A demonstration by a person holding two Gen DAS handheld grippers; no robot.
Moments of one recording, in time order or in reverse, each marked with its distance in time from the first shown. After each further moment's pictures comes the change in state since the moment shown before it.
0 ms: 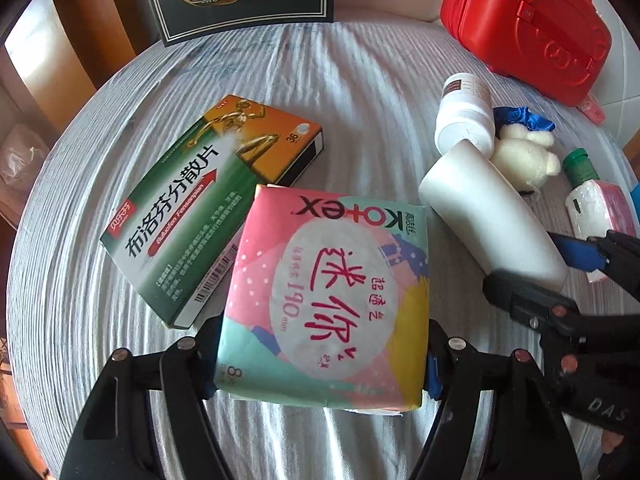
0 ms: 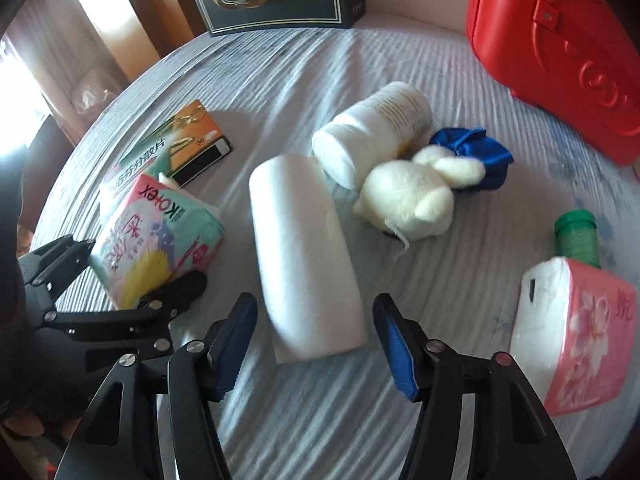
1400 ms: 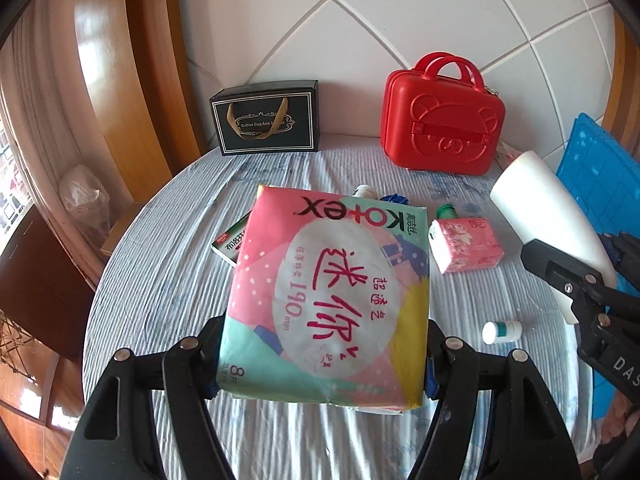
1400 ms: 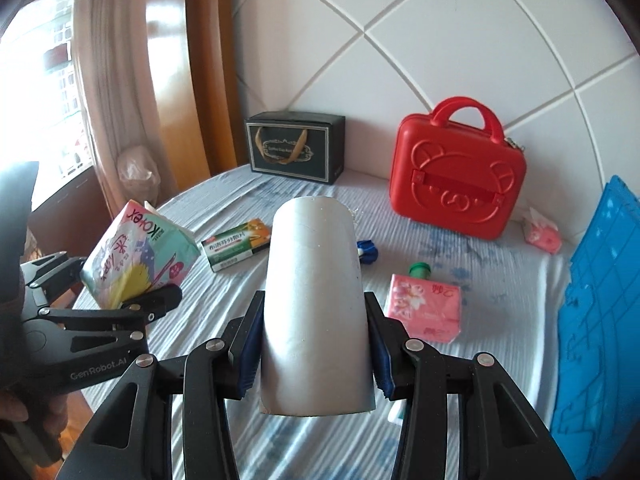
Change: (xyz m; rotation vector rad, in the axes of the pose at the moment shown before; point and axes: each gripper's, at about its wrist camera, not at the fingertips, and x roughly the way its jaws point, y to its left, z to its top) left arm -0.266 -0.086 -0.119 -0.017 -0.364 0.064; right arm -0.283 0.021 -0.143 -0.087 -0.482 -0.076
